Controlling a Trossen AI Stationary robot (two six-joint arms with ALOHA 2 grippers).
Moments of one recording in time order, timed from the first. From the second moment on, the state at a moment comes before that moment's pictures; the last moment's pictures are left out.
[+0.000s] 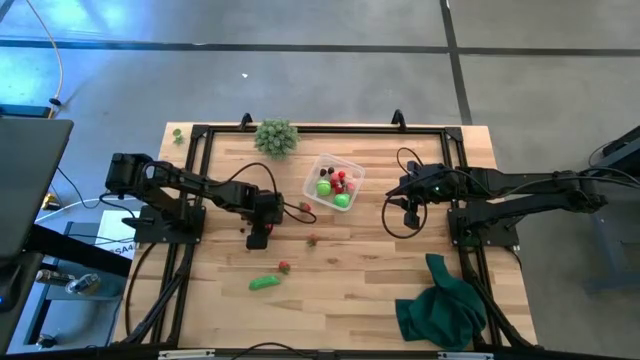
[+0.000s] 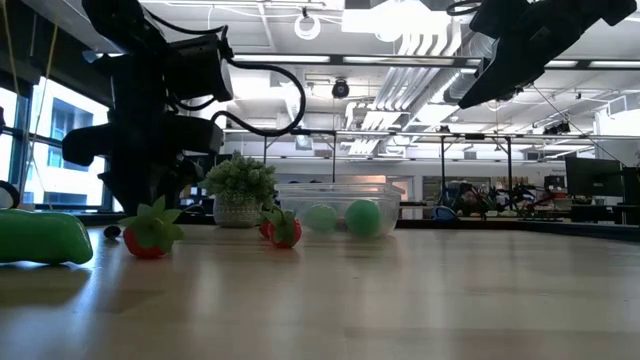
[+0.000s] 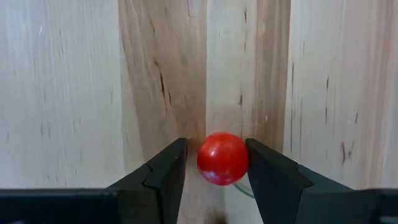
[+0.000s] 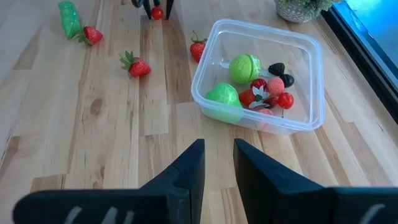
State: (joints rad) left arm 0.15 1.52 0.68 -0.49 0.07 0.02; right arm -0.08 0.86 0.66 -0.47 0.06 0.00
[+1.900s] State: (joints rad) left arm 0.27 1.55 1.43 -0.47 -0.02 0.39; right arm -0.08 0.86 0.67 -0.47 0.07 0.00
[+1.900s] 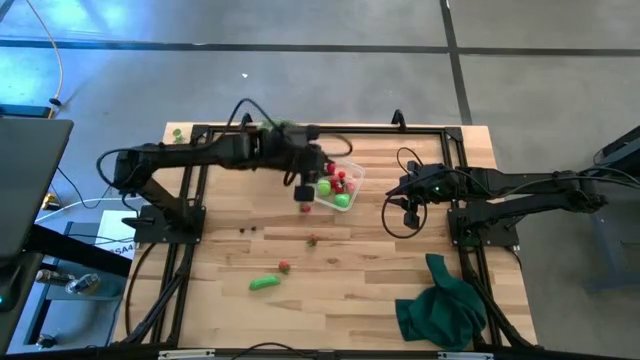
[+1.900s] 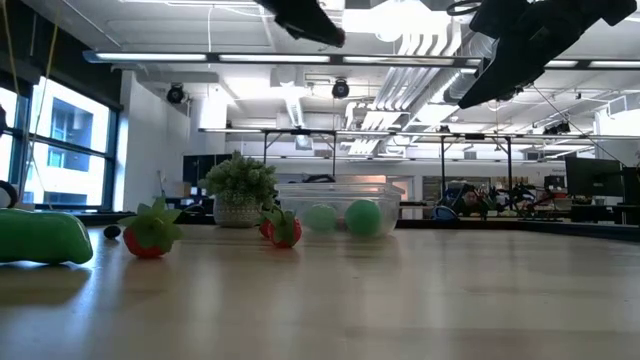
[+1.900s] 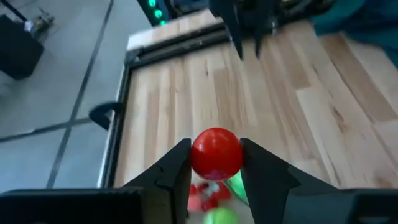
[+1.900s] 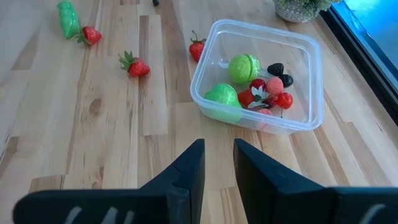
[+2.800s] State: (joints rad) left arm 0.39 2.08 1.54 -0.59 0.11 0.53; right arm -0.08 0.86 0.67 -0.47 0.06 0.00
